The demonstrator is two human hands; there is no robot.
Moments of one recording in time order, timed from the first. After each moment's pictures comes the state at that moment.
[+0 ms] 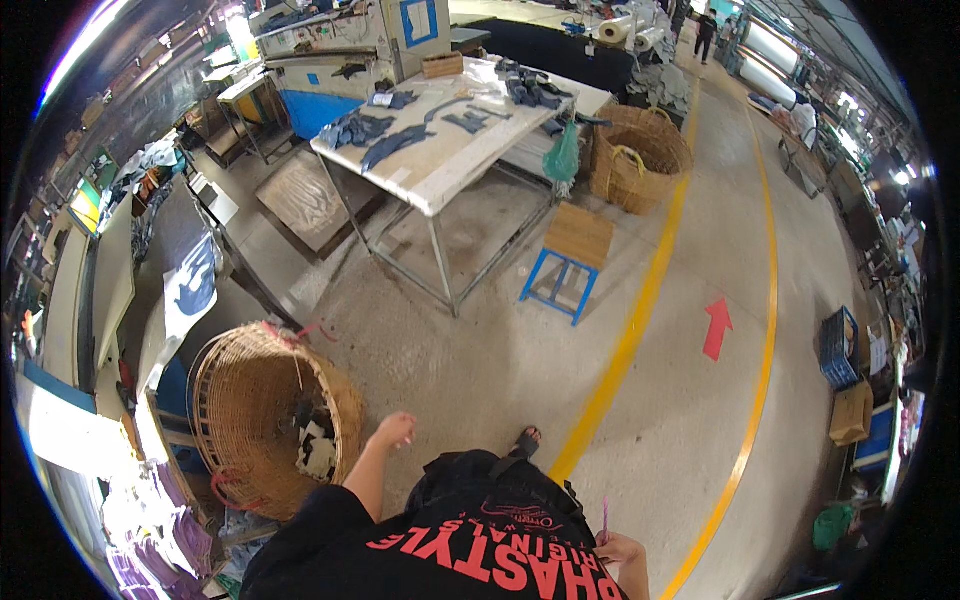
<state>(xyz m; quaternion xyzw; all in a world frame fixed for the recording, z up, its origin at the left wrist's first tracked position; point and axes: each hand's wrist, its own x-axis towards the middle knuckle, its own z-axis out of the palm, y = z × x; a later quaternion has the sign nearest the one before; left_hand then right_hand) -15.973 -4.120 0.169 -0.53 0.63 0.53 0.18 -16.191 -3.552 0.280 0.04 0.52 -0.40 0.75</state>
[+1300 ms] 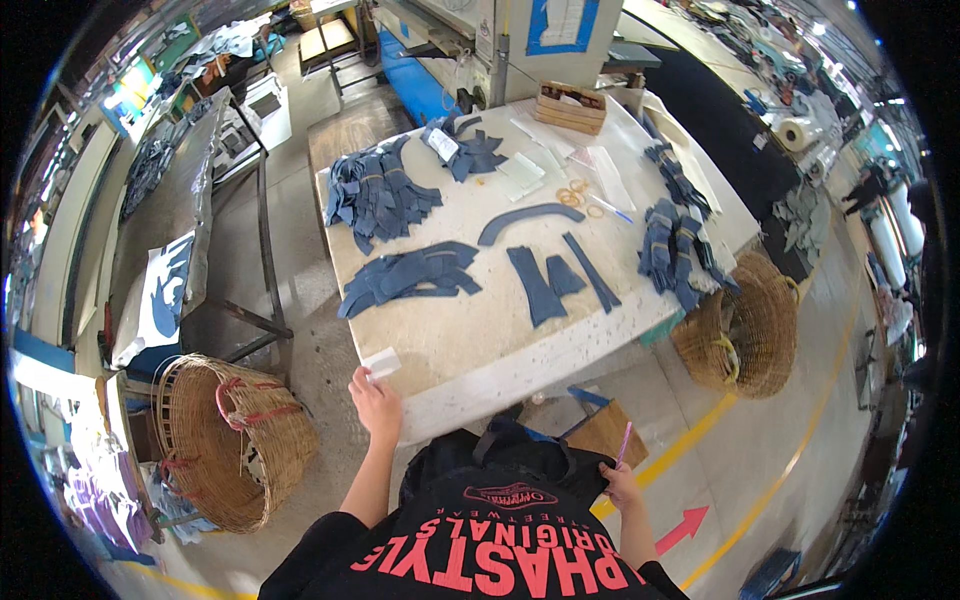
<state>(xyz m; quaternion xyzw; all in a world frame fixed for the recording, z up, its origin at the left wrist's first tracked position) -16.454 -4.570 0.230 -0.77 0.54 0.13 -0.32 -16.897 -4.263 0.195 -0.03 0.64 -0.41 0.64</state>
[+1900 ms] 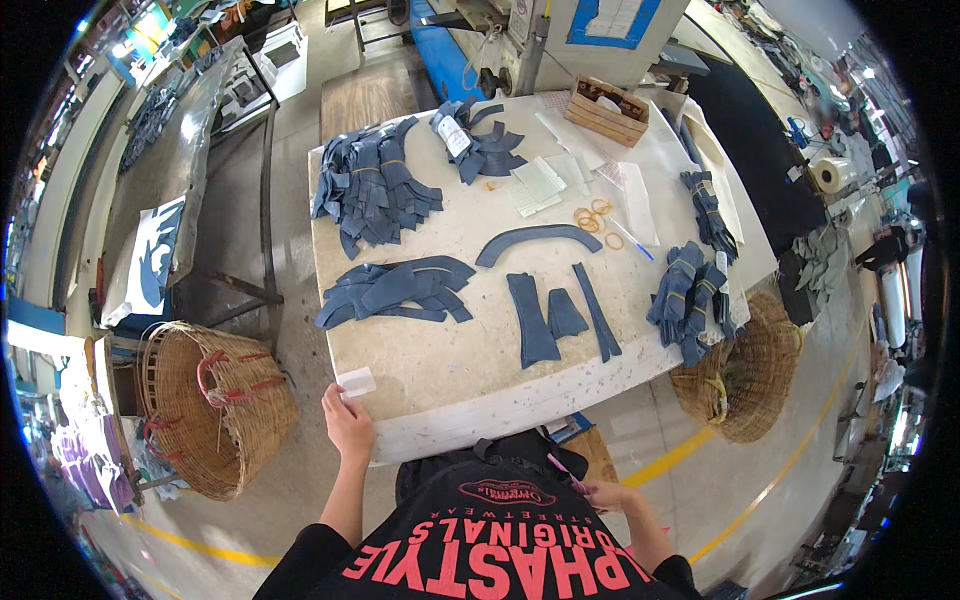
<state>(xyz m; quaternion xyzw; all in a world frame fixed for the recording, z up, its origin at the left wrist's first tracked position) -16.470 -4.575 0.249 -0.82 0.49 0.14 -0.28 -16.962 -4.412 0.282 -0.20 0.52 0.08 0.83</state>
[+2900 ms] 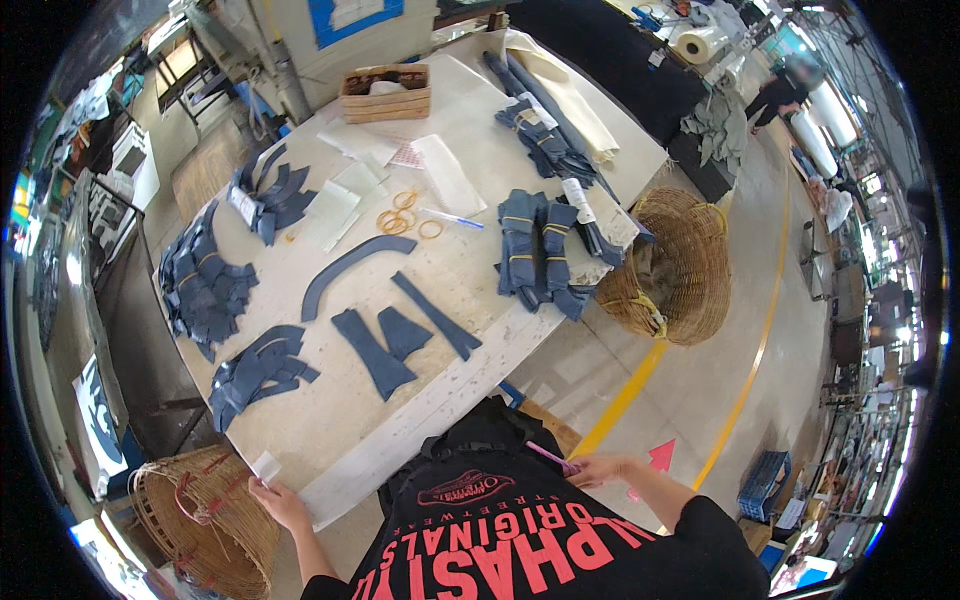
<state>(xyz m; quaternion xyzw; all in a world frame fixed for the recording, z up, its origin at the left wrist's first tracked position) -16.453 -4.566 0.211 -0.81 0.51 0.12 -0.27 -17.081 -4.334 0.275 -0.21 0.49 -0.09 0.84</state>
